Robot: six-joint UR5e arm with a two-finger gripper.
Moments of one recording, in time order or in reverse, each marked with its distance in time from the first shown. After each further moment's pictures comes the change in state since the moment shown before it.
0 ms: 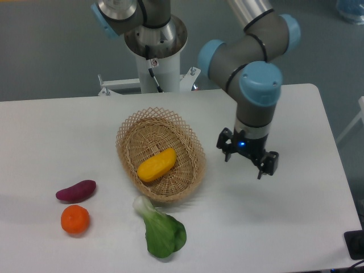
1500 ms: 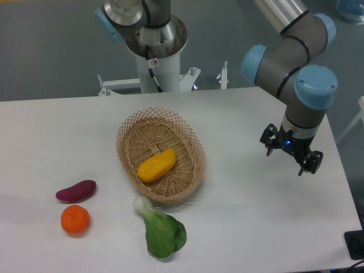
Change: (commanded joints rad) arm 0.084 -0.074 0.065 0.018 0.012 0.158
